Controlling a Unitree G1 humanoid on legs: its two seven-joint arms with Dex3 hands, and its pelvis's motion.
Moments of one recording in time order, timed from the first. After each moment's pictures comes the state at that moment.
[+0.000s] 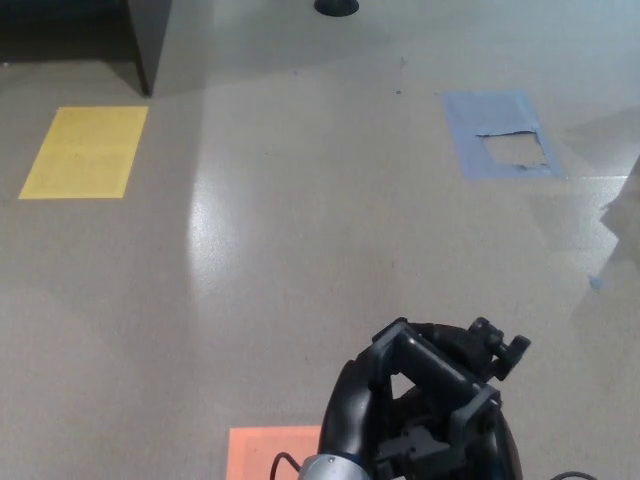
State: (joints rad) left_arm -0.06 -0.03 -0.59 -0.14 -0.34 0.32 0.34; right_arm -0.23 0.04 0.16 0.89 -0.38 -0.40 -0.48
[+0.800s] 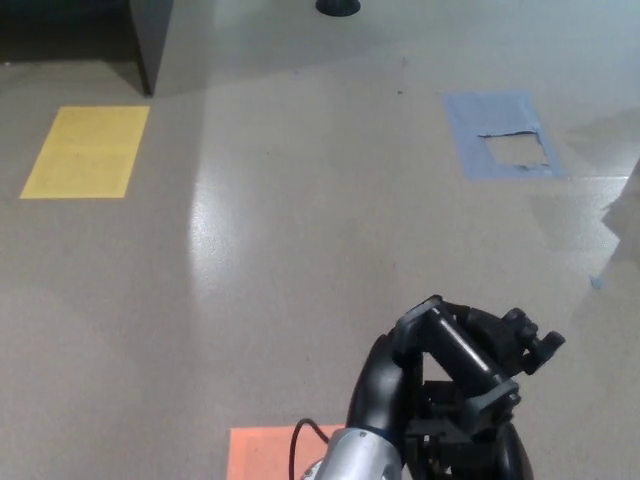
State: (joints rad) left_arm -0.19 -0.03 -0.65 -0.09 -0.32 0.33 0.38; right_arm -0.19 0.03 0.15 0.89 -0.39 -0.36 -0.51
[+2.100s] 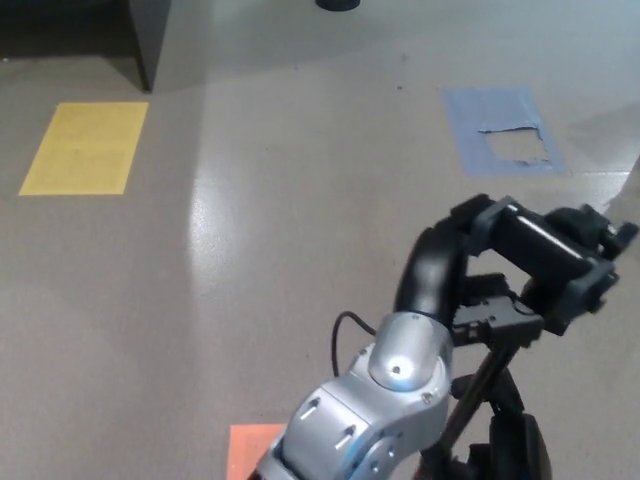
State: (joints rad) left_arm -0.49 -0.17 -0.49 0.02 -0.32 0.51 0.44; right_arm -0.22 0.03 0.11 0.92 -0.36 -0.37 -0.57
